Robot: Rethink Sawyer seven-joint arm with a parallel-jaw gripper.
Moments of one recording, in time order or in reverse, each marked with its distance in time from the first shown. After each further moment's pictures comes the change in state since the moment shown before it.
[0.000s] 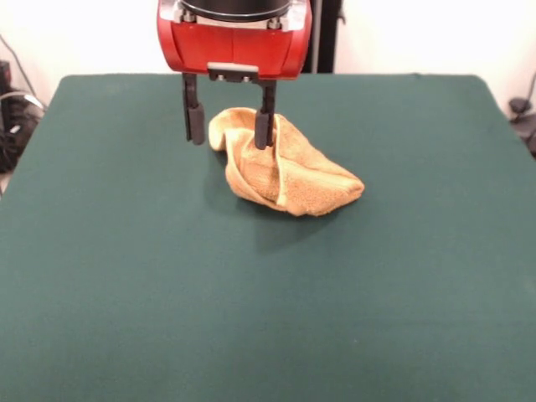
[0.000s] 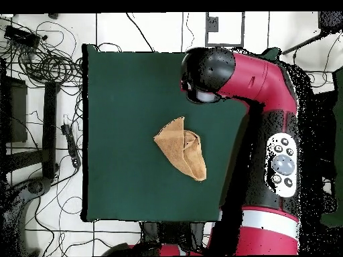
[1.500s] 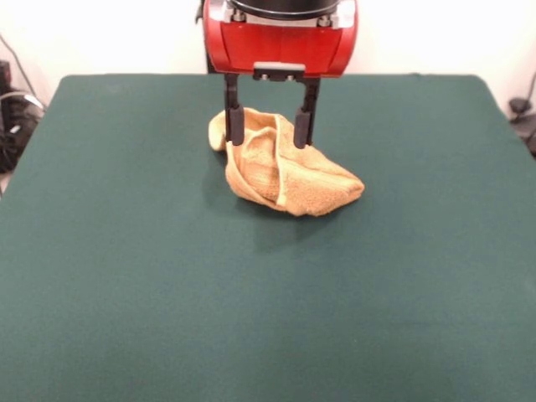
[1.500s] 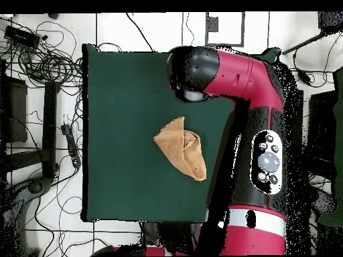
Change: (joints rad) arm 0.039 -0.002 0.000 0.001 0.006 0.000 0.000
